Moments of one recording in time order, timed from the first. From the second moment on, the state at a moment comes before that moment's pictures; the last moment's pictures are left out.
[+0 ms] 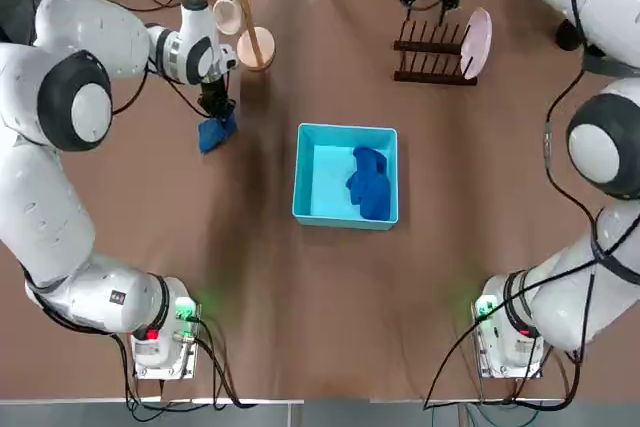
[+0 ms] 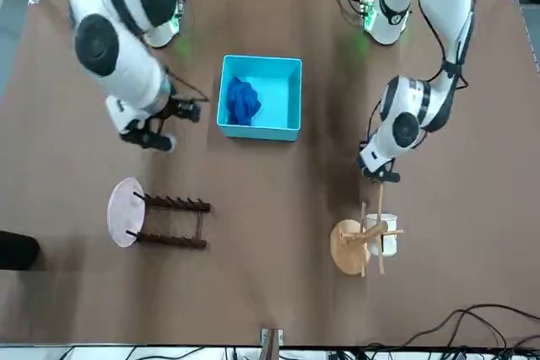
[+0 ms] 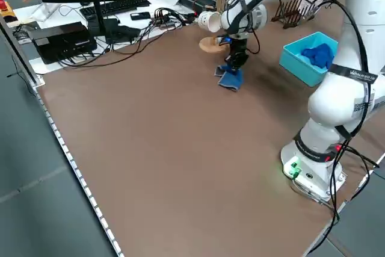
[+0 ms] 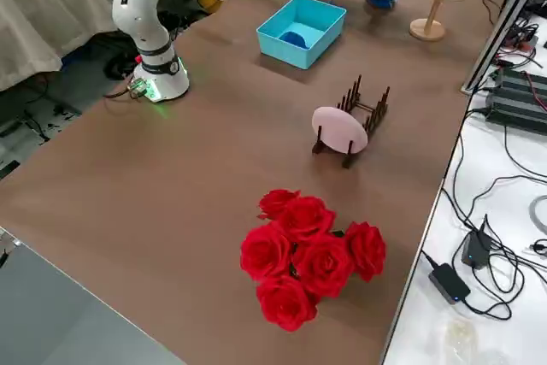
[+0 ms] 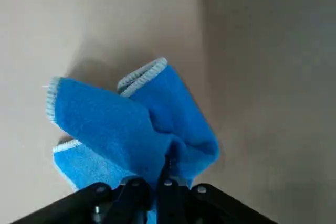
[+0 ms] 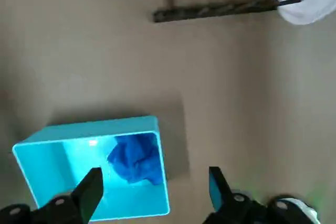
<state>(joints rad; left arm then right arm) -0.24 0.38 -0.06 -2.17 0.04 2.32 -0.17 0.64 0.23 -0.17 -1.52 0.16 1.59 0.58</state>
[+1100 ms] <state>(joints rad) -0.14 0.39 0.46 -2.26 0.11 2.39 0.50 0.98 0.09 -0.17 -2.27 0.17 2.35 0.72</state>
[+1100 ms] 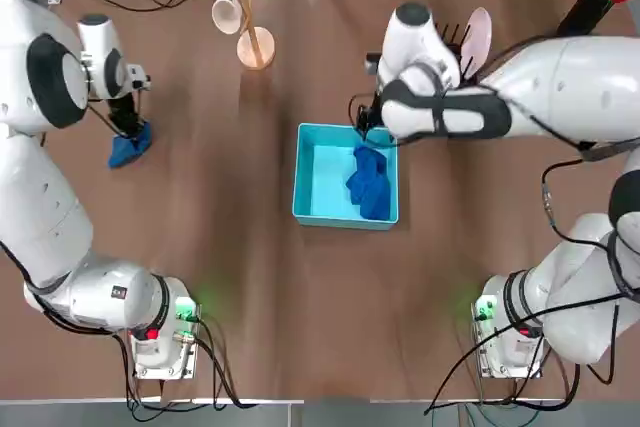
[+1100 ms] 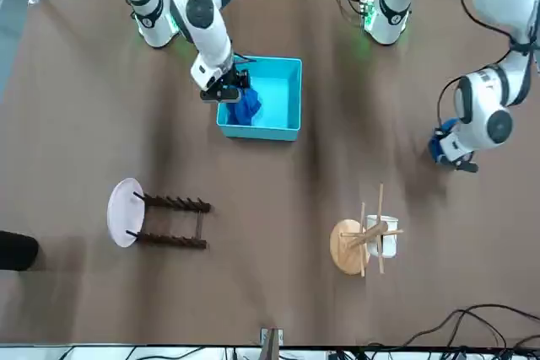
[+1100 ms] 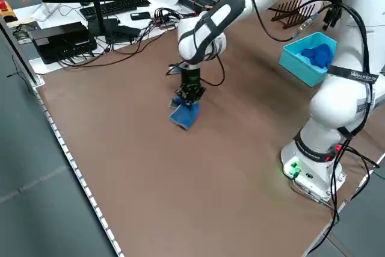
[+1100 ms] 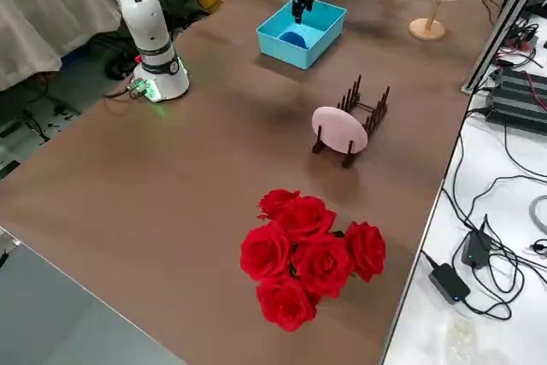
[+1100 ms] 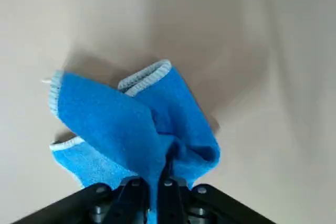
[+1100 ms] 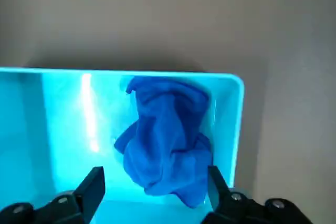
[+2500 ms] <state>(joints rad) -0.11 0.28 -0.08 -2.28 0.11 2.32 -0.12 0.83 0.14 -0.22 -2.18 0.16 2.20 0.68</state>
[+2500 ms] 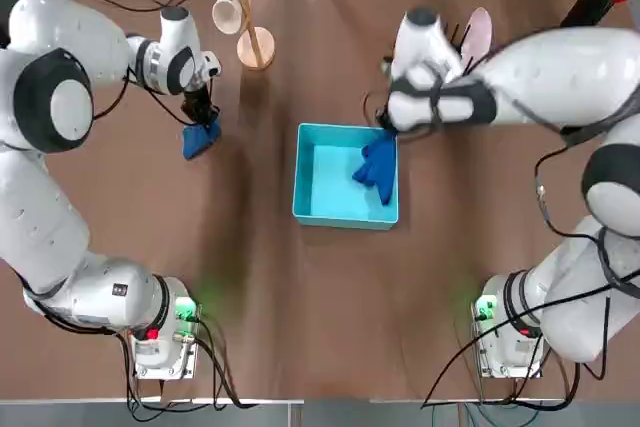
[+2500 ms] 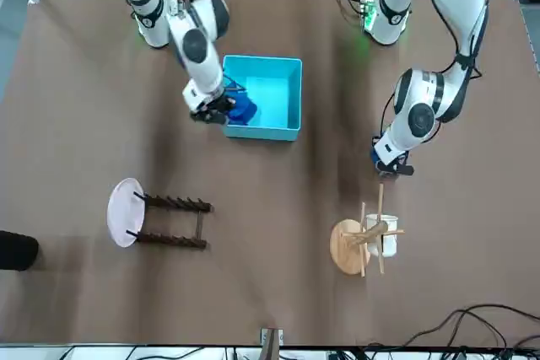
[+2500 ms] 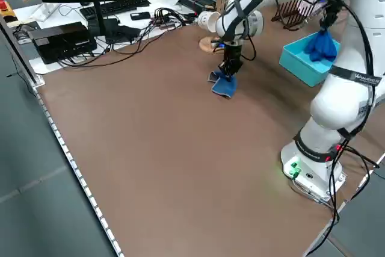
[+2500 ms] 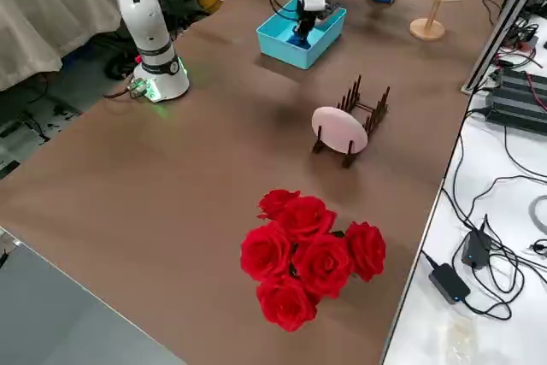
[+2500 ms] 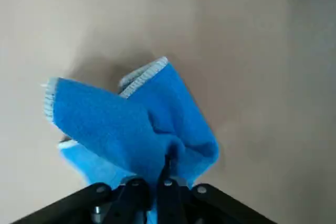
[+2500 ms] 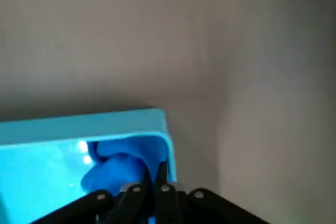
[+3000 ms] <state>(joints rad) -0.09 -0.14 -0.20 -2.13 0.09 1.77 -0.11 0.65 0.11 -0.22 -1.80 0.14 1.74 0.65</state>
